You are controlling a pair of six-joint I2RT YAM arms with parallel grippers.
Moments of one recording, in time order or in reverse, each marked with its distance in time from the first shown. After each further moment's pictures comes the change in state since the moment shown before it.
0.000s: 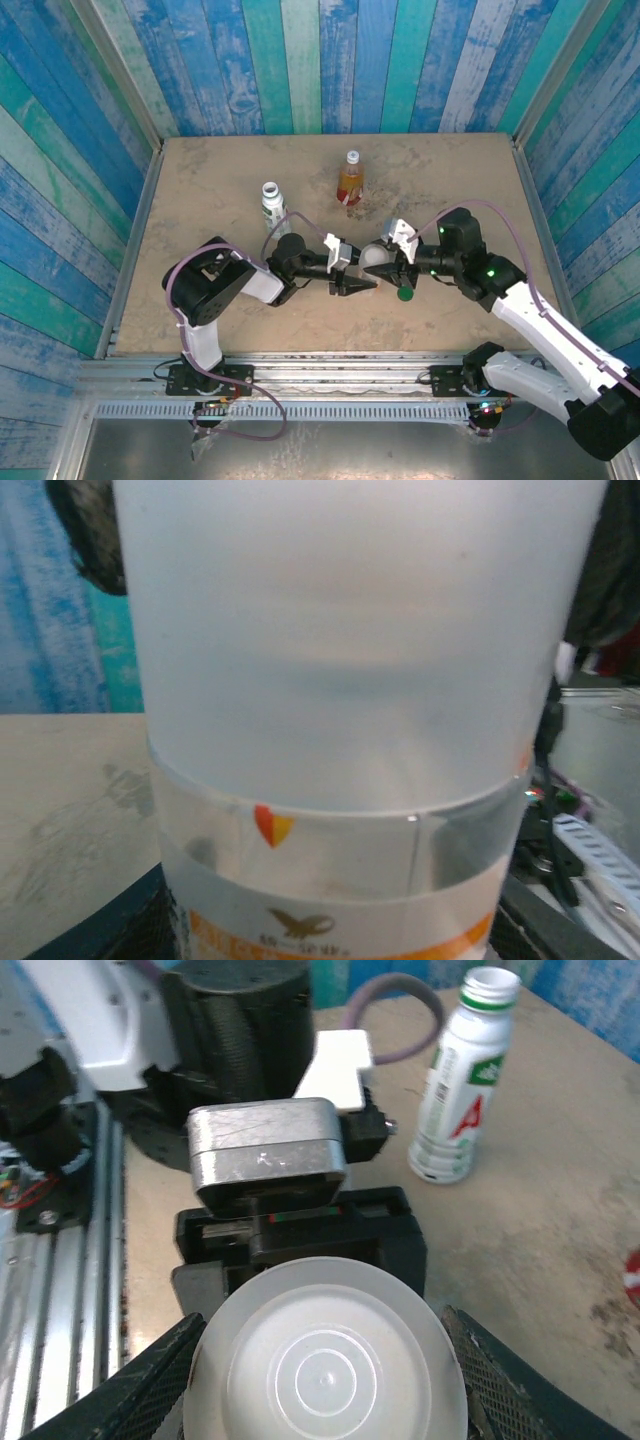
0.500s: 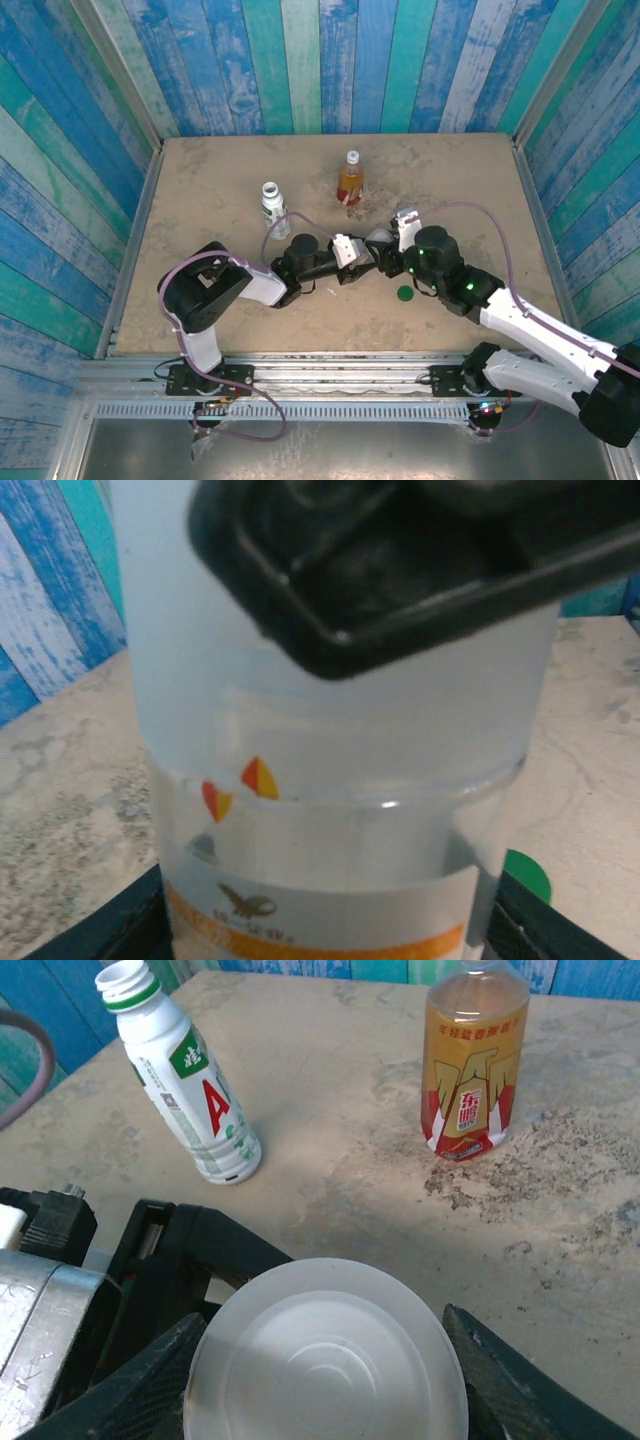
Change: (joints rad) left arm -0.055 -0.055 0.018 -0.267 -0.504 0.315; right arm 0.187 0.028 -0.105 0.205 0.667 0.545
